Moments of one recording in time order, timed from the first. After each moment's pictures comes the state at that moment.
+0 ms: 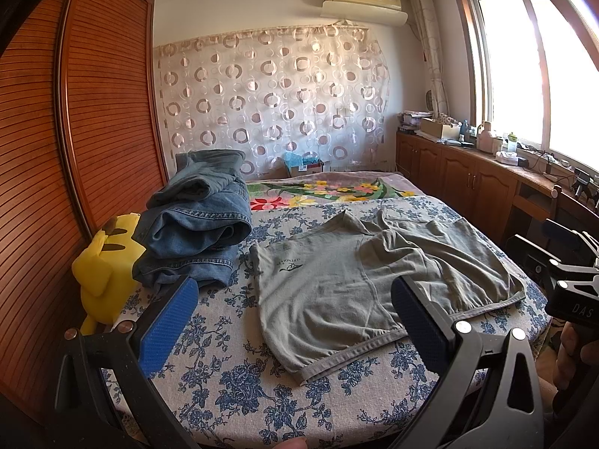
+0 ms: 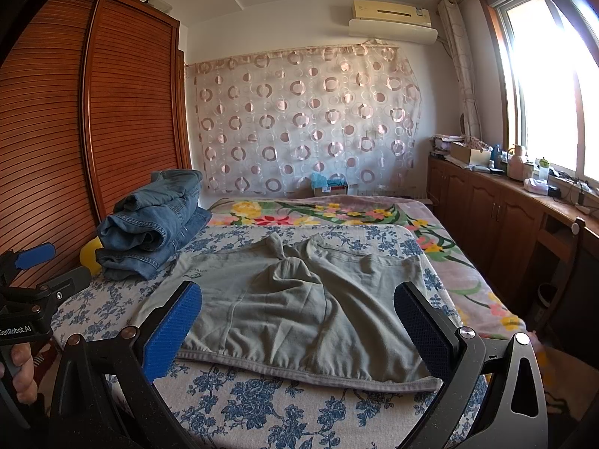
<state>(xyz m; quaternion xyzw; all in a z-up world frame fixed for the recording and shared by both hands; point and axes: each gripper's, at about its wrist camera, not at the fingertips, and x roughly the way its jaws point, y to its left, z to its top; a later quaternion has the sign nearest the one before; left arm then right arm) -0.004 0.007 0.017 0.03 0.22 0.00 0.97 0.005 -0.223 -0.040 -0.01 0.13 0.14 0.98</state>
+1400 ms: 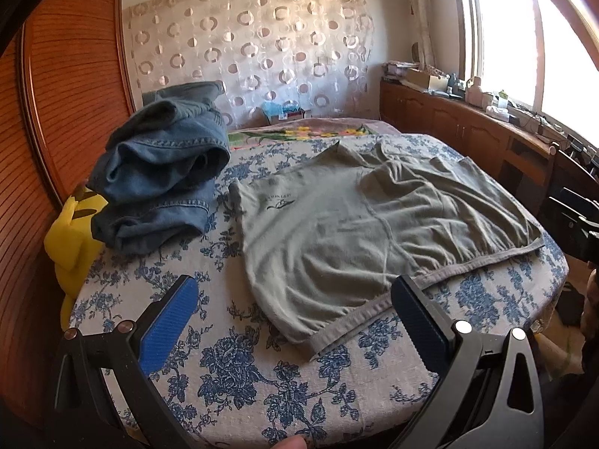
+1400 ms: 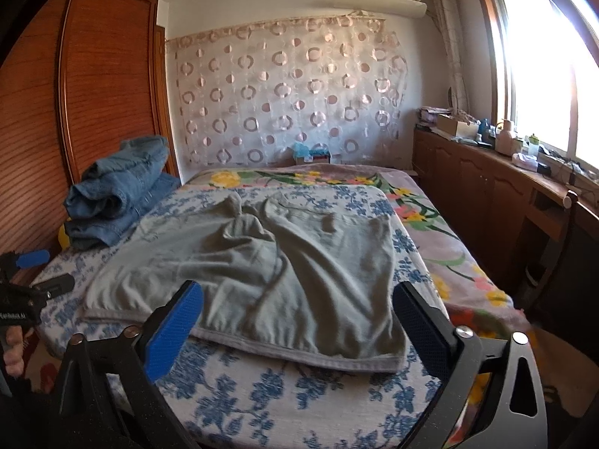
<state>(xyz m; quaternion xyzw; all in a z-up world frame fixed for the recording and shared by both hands) 0.034 0.017 -0.047 0.04 0.32 -0.04 0.95 0.028 -0.248 -0.057 -0.03 0.19 0.11 0.97</state>
